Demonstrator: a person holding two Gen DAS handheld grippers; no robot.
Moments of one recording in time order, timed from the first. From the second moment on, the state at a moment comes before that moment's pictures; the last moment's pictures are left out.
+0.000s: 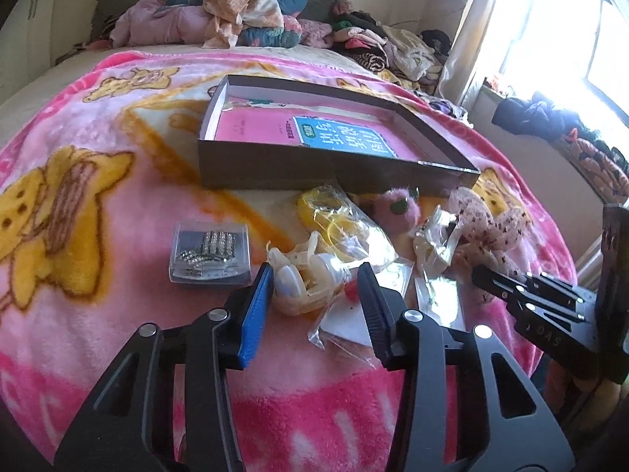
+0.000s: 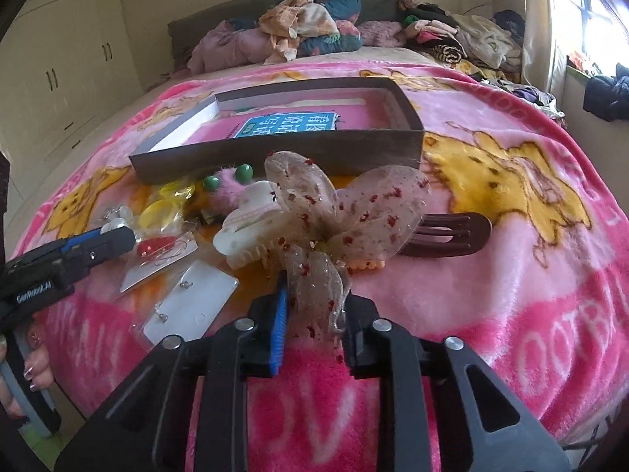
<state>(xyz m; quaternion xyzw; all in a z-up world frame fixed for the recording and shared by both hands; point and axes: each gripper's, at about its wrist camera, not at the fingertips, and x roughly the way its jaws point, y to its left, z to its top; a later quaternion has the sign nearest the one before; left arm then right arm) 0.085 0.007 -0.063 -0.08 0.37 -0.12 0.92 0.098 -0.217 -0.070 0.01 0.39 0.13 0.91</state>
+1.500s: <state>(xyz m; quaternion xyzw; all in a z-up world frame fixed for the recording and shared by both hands) 0.181 0.008 -0.009 -0.05 0.32 -0.13 0.94 0.152 -0.242 -0.002 0.04 0.33 0.14 0.93</state>
